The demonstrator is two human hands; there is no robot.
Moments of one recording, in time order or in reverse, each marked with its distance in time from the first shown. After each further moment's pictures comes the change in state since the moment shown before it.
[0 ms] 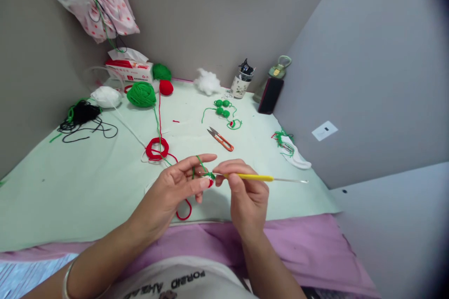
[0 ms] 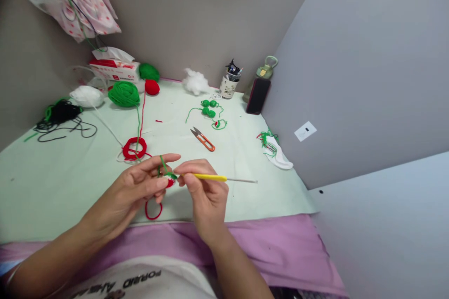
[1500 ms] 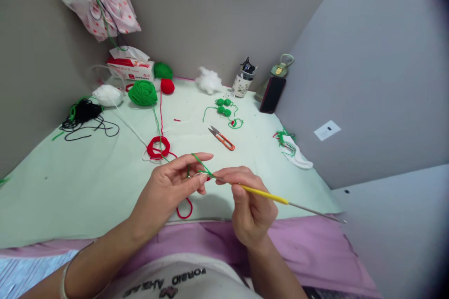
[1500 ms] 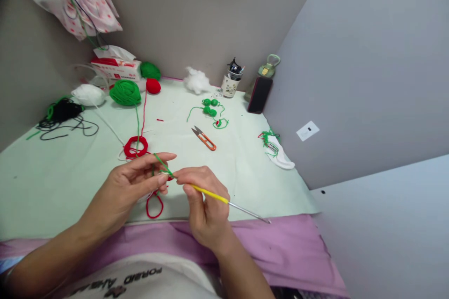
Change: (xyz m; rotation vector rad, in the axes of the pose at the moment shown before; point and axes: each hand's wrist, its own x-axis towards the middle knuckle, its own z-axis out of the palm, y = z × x) left_hand -0.003 -0.006 -0.008 0.275 0.074 0.115; right_hand -0.008 -0.001 -0.010 -0.300 -0.128 -0.273
